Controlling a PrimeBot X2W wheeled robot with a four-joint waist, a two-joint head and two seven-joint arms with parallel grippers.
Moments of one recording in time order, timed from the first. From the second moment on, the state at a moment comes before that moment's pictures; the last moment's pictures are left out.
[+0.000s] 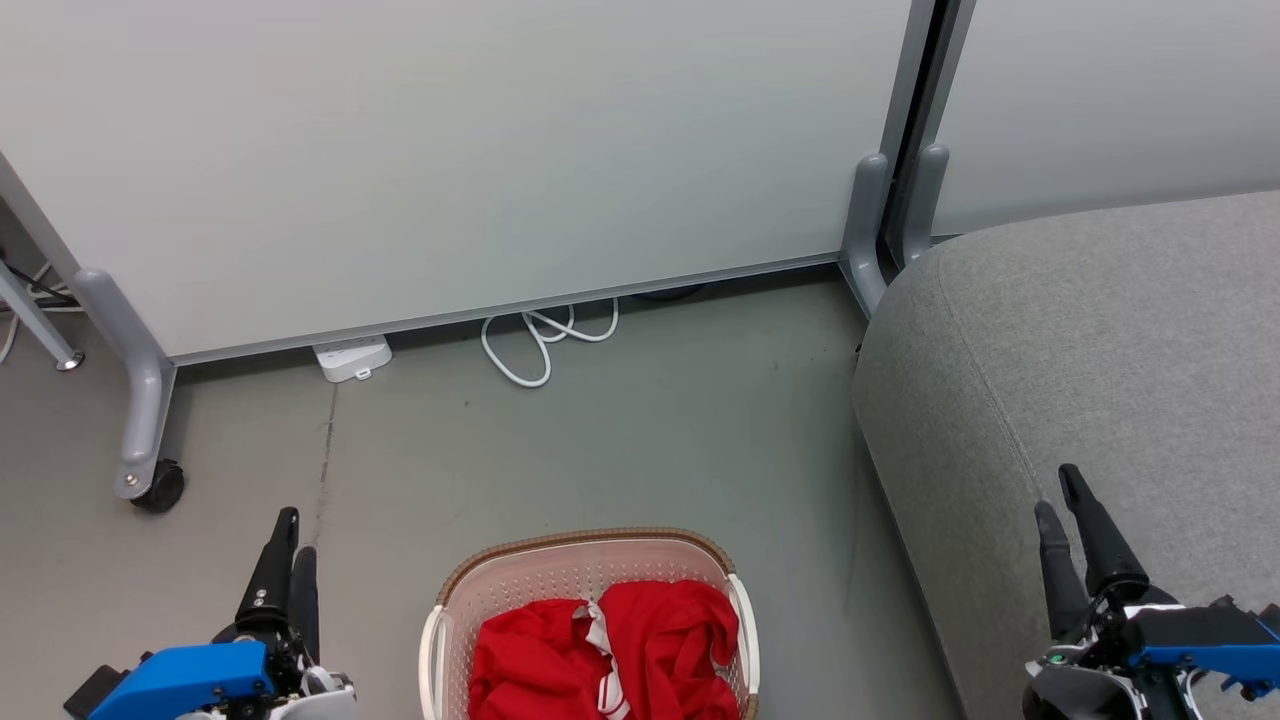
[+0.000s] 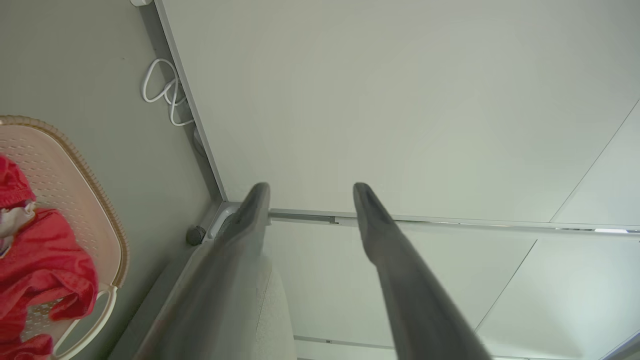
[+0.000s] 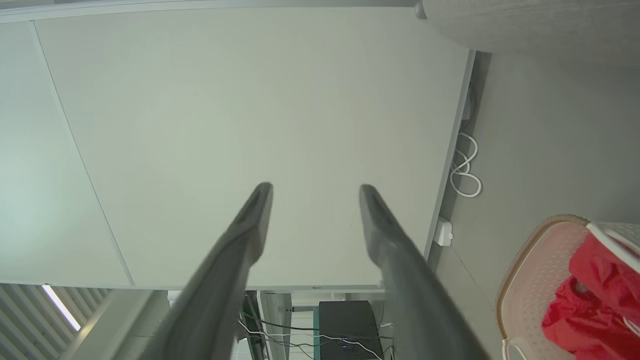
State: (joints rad) left arm -0.06 0.04 0.11 0.29 -1.61 -0.12 0.11; right arm -0.09 -0.04 -0.11 0.29 1.61 0.13 0.11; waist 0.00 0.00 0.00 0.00
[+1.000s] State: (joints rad) left arm -0.09 0.04 0.02 0.22 -1.07 -0.08 -0.02; right arm -0.10 -0.04 -0.05 0.25 1.11 0.13 -0.02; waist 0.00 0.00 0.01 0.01
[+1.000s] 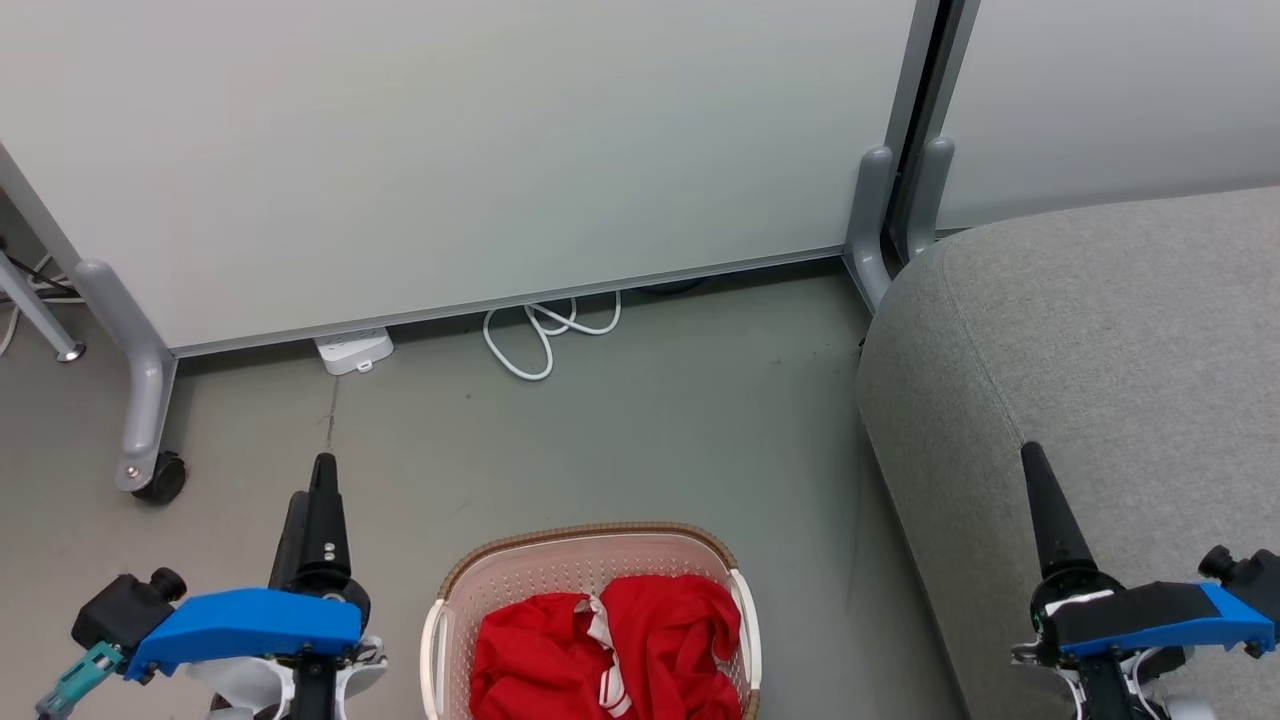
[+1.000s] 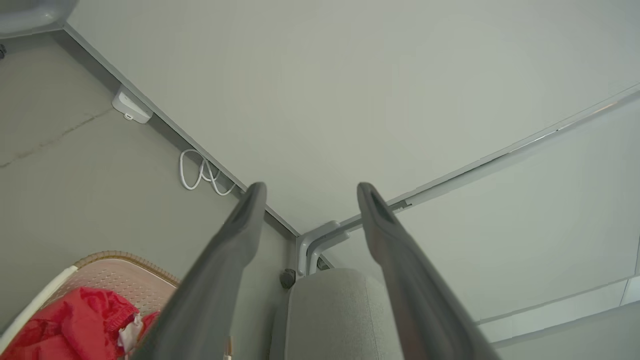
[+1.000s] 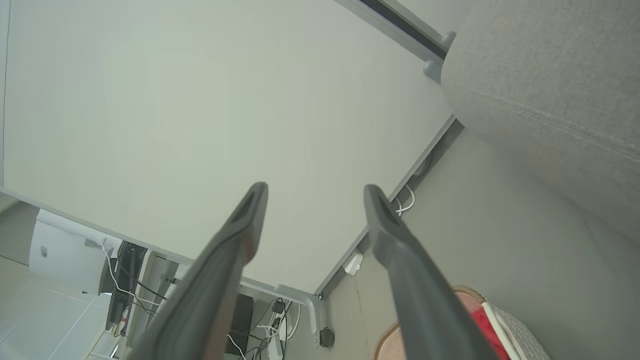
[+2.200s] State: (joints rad) left arm -0.10 0.06 -0.09 0.22 -0.53 -0.03 -0.14; right arm -0.10 -0.04 0.01 0.24 0.60 0.13 -0.14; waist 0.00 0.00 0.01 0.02
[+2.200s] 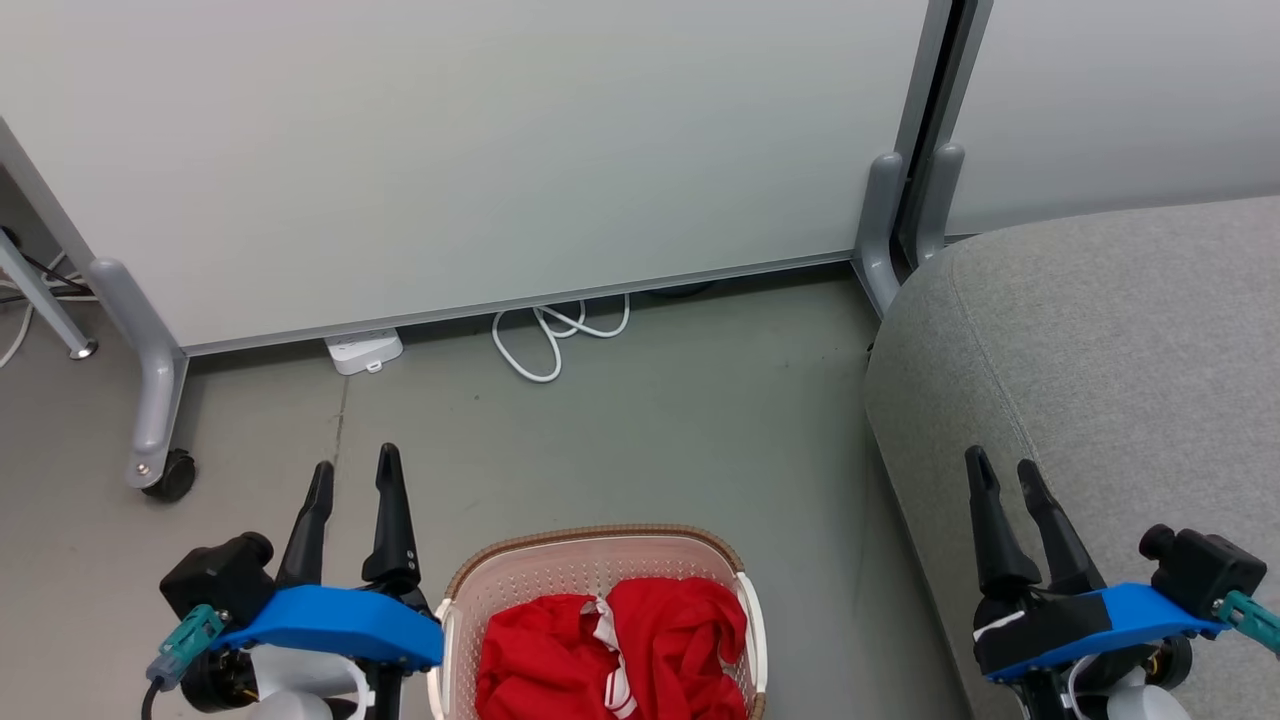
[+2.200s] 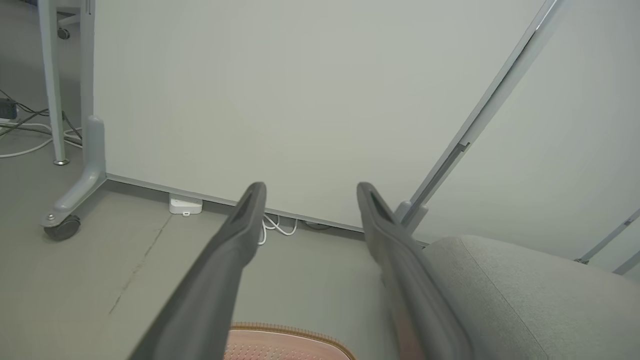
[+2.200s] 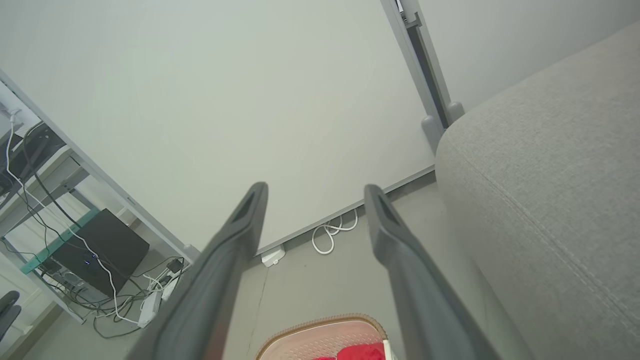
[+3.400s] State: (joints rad) left arm -0.10 0.07 -0.14 0.25 -0.22 -0.05 -0.22; right arm -0.10 -0.05 0.05 0.27 0.27 0.13 -0.22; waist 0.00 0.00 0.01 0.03
